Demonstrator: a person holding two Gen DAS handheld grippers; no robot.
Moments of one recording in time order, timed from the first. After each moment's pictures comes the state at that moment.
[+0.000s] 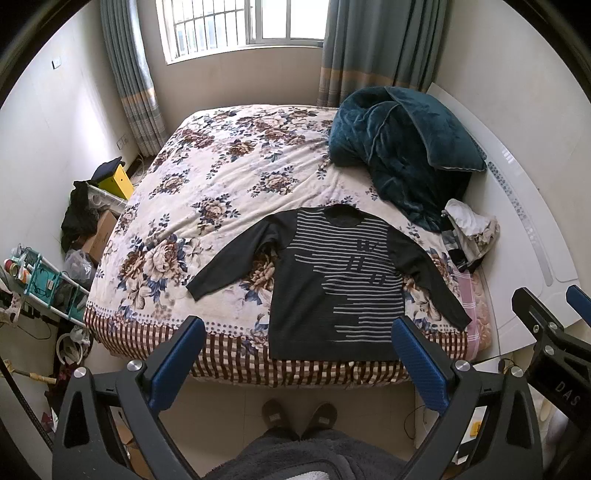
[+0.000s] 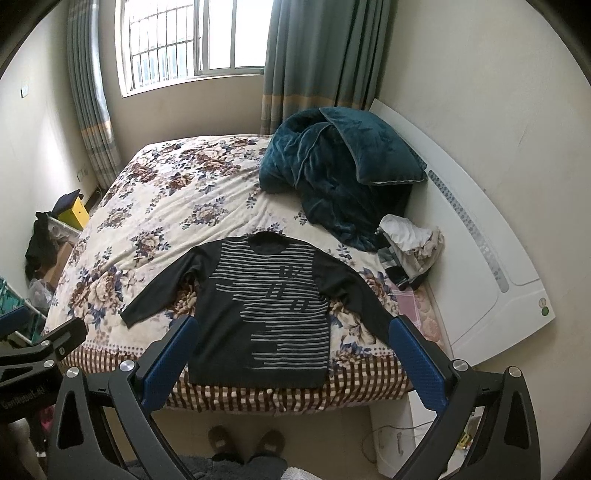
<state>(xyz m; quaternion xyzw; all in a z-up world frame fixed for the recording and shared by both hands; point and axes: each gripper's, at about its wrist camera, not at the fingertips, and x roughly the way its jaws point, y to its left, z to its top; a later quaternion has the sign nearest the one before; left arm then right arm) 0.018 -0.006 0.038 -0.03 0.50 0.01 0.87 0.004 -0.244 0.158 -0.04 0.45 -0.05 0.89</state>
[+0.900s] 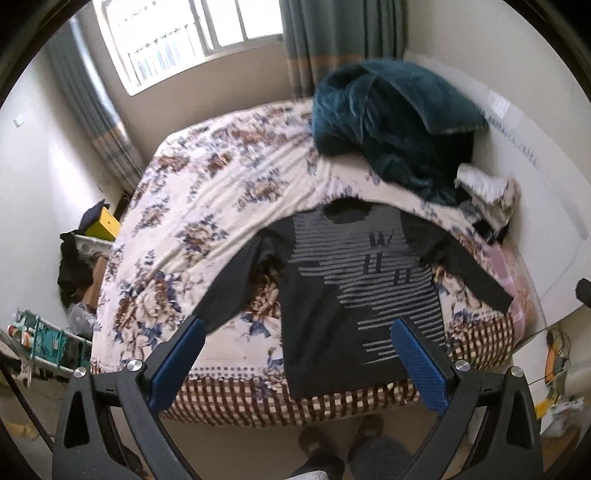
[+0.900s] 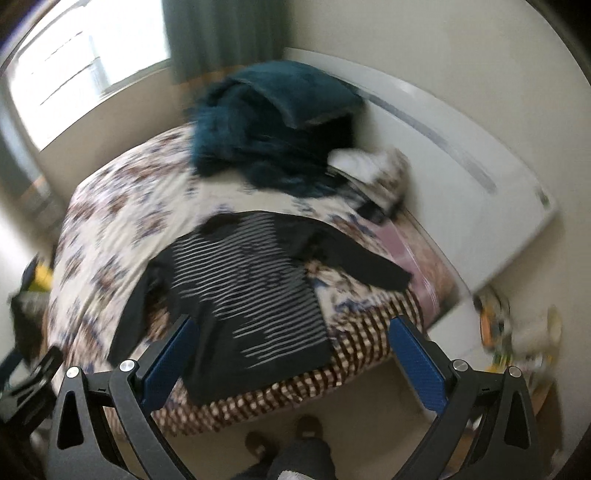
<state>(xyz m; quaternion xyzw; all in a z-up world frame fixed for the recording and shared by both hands) 0.118 -0.049 -0.079 0.08 0.50 -0.02 0.86 0.023 -0.341 0.032 0.12 0.48 -0.19 0.85</state>
